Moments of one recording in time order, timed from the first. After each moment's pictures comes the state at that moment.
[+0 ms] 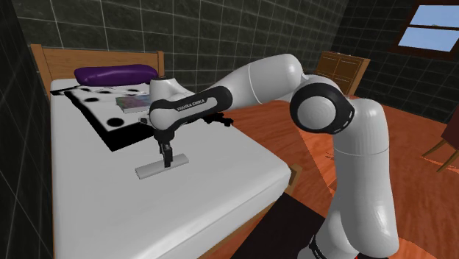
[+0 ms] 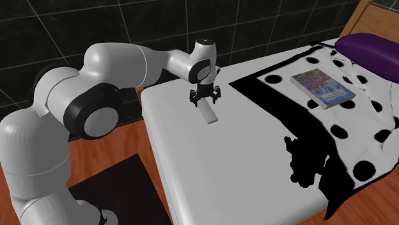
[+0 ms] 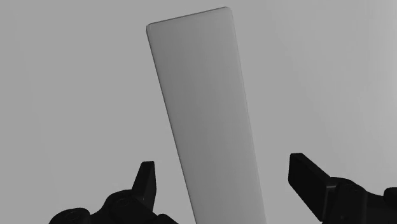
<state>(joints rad) 0.29 0.44 0.01 -1.65 -0.02 2.11 -0.90</state>
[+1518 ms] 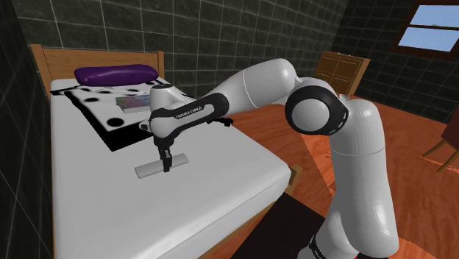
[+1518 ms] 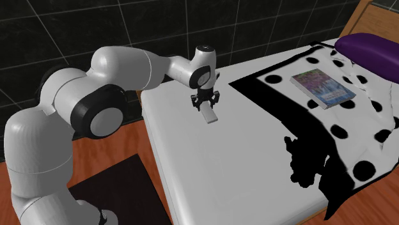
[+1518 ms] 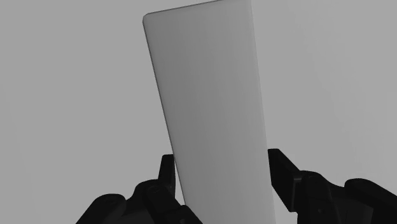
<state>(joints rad) 0.29 0.48 0.01 -1.67 -0.02 2.17 -0.91</state>
